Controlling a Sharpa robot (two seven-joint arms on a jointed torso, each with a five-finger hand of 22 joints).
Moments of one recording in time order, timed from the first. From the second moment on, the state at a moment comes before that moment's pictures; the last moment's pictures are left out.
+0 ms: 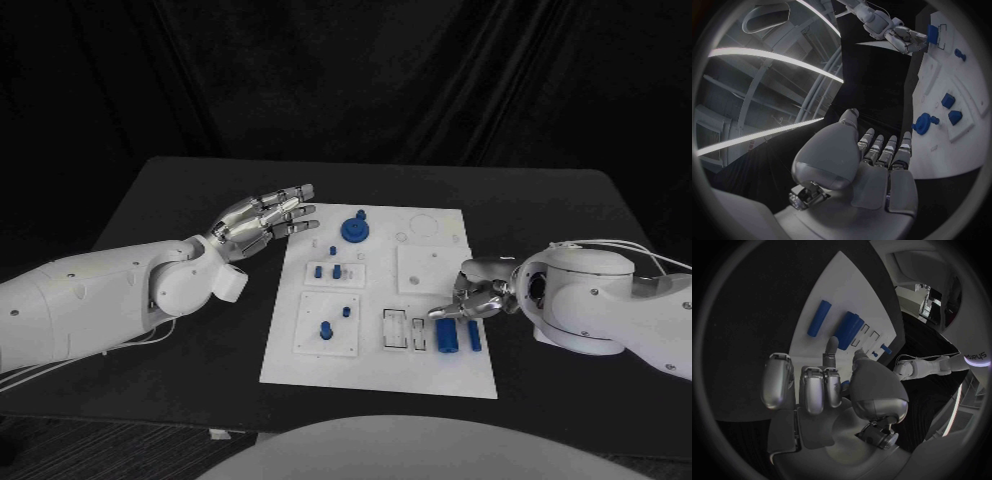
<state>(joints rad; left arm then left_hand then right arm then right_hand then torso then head) 1.13 -0.90 -0.21 1.34 -0.03 0.28 0.58 1.45 0.21 -0.19 0.17 0.56 0.35 0.09 0.05 0.04 0.09 0.15 0.22 0.04 0.11 0.23 0.16 0.03 0.09 0.18 0.29 0.06 0.26 1.22 -0.99 -0.21 1.83 -1.34 0.09 -0.53 0.90 0.01 -0.10 0.29 0.06 1.08 0.00 0.45 0.82 1.47 -0.07 1.57 1.31 1.47 -0.13 1.56 1.31 0.06 1.46 -0.02 1.28 1.31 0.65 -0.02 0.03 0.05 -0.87</state>
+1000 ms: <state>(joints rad) 1.12 -0.90 -0.21 1.34 -0.03 0.28 0.58 1.45 0.21 -0.19 0.17 0.56 0.35 0.09 0.05 0.04 0.09 0.15 0.22 0.04 0.11 0.23 0.16 0.03 0.09 0.18 0.29 0.06 0.26 1.18 -0.93 -0.20 1.80 -1.33 0.17 -0.58 1.08 -0.06 0.02 0.18 0.24 1.06 0.03 0.30 0.76 1.46 -0.05 1.57 1.31 1.47 -0.11 1.53 1.31 0.08 1.46 0.00 1.15 1.31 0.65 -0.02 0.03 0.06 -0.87</state>
